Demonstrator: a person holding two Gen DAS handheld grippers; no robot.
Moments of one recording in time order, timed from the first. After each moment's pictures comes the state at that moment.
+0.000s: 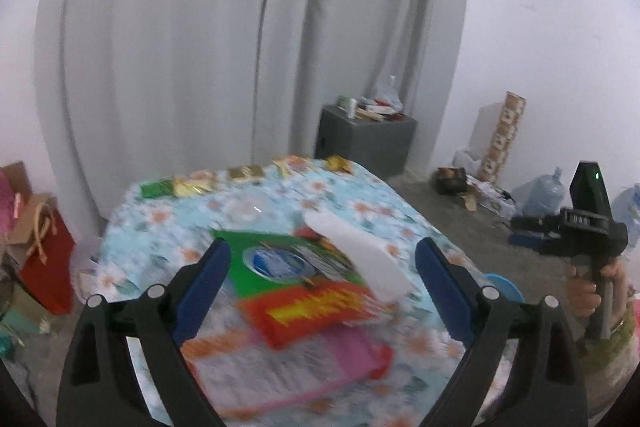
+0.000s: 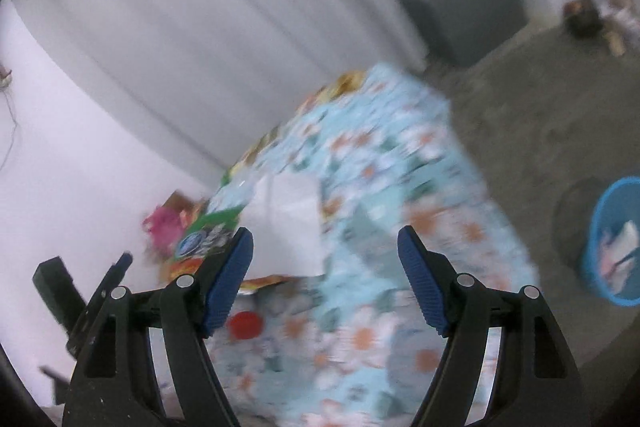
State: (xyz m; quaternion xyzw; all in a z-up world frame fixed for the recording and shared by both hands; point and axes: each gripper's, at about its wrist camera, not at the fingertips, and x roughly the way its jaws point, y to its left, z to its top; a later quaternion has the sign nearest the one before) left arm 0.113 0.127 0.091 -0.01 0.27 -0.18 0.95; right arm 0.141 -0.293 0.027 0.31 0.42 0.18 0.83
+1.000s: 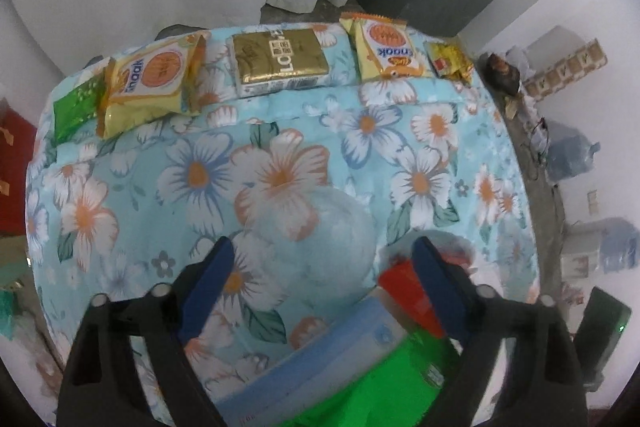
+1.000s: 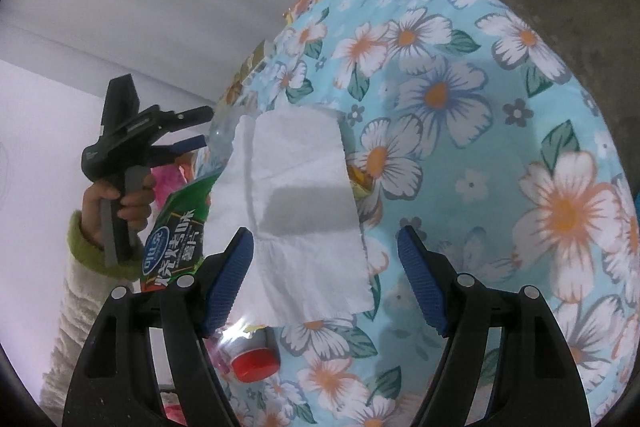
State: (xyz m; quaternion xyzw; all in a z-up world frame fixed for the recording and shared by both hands) left arm 0.422 0.120 -0.024 -0.04 0.63 -0.16 0.76; right arm 0.226 -0.211 -0.040 0.33 0.54 0.19 0.75
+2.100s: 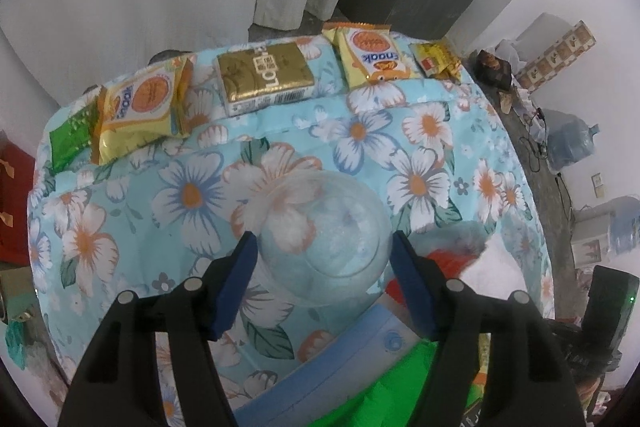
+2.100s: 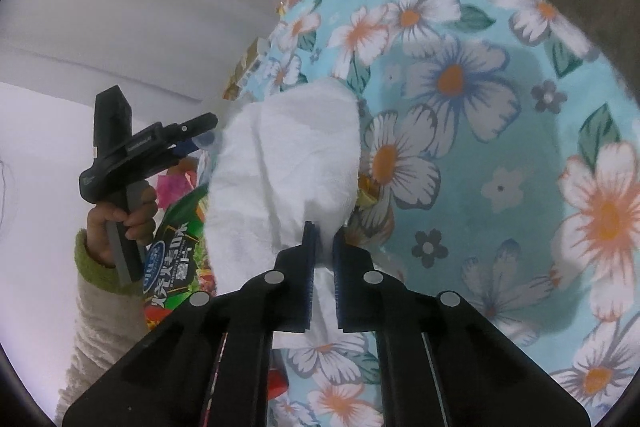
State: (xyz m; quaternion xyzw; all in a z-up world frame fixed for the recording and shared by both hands) left arm 0.417 0.116 -0.018 -0.01 0.59 -0.18 0.79; right arm 0.234 -0.204 -0.053 0.35 0.53 0.19 0.75
